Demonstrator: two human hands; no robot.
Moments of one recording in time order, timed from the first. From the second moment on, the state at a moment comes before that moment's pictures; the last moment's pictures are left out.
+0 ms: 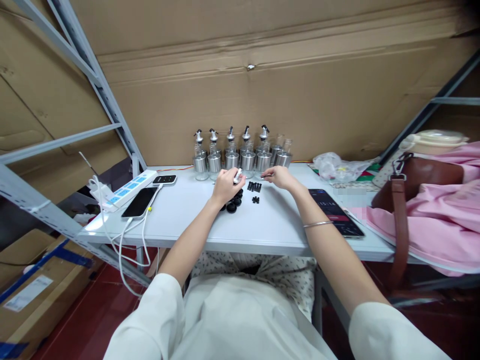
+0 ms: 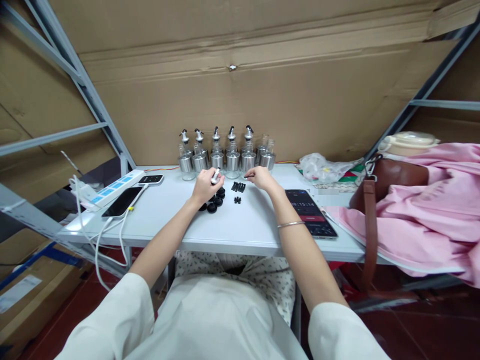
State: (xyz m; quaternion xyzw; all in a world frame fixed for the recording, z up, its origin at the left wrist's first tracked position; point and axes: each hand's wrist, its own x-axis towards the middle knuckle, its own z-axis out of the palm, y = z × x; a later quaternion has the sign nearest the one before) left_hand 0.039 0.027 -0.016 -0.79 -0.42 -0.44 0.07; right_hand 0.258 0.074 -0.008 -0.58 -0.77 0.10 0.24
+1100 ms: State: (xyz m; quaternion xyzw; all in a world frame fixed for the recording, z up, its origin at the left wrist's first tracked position) left_hand 0.039 0.027 -0.016 -0.79 -0.42 -0.43 0.07; right_hand 0.247 0.078 -0.029 -0.58 -0.80 0.05 0.16
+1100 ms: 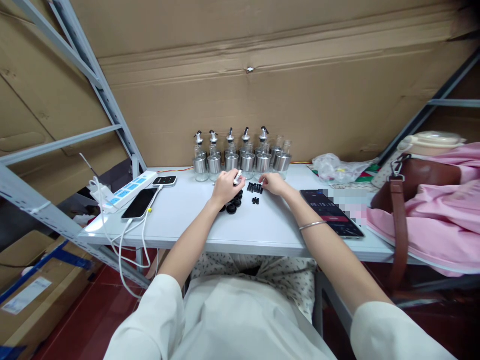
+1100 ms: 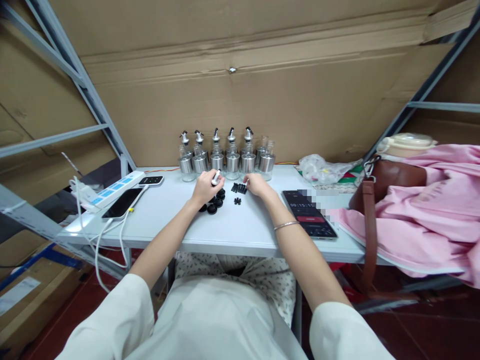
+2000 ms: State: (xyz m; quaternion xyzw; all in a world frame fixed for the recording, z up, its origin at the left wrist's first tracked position) left_hand 0.039 0.024 -0.013 -0.80 -0.42 -0.41 0.08; right_hand 0.230 0.086 -0.032 -0.54 -0.82 0.07 0.15
